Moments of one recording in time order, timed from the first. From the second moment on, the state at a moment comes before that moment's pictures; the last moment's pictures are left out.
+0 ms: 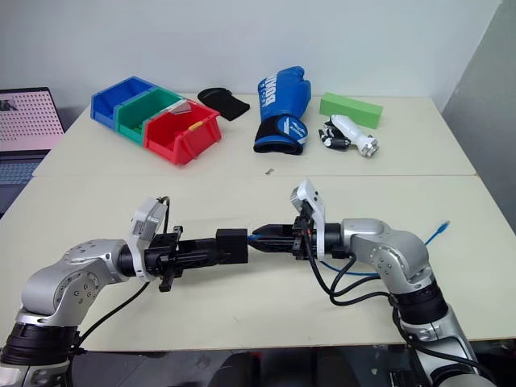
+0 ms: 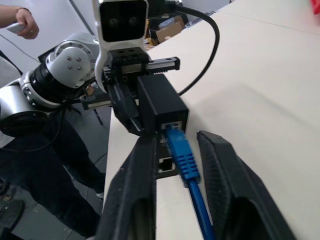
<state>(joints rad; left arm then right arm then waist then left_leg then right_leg) -0.24 0.75 0.08 -0.15 -0.76 0.62 -1.27 -0.56 -0.41 0.20 -0.26 0.72 0.91 0.84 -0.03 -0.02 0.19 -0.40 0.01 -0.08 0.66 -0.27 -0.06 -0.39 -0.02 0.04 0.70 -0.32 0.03</state>
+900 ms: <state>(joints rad) -0.14 0.74 0.24 -0.16 -0.77 0.63 -1.14 -0.54 -0.50 0.06 0.06 0.52 0.72 0.77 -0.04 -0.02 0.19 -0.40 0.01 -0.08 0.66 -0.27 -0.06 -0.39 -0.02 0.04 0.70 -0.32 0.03</state>
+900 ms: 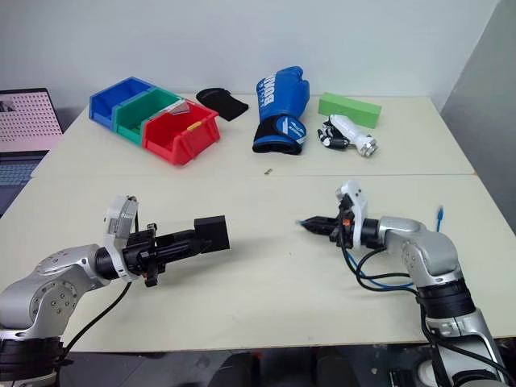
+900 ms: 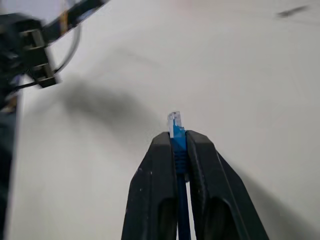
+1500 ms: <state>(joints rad) -0.25 0.59 0.24 -0.07 -0.57 0.52 -0.74 -0.59 -0.50 0.06 0.24 0.19 0.28 0.61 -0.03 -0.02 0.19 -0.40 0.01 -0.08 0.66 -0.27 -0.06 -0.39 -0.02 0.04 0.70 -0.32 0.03</state>
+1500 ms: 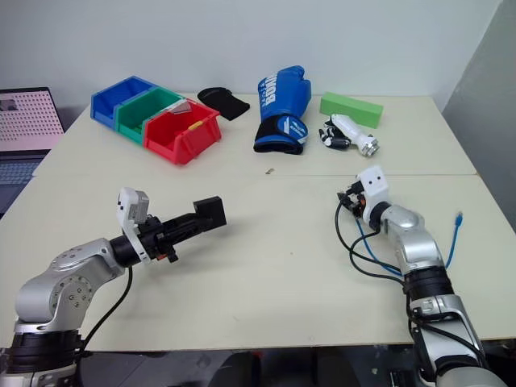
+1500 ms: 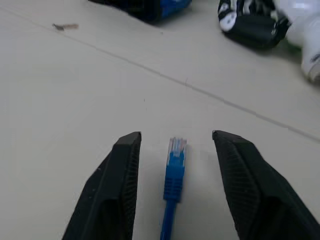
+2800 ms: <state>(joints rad) -0.20 0.38 0.27 0.31 -0.28 -0.08 -0.38 -0.67 -0.47 0.28 -0.24 0.33 0.63 0.87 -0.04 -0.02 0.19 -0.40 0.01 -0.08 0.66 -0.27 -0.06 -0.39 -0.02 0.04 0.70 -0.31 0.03</state>
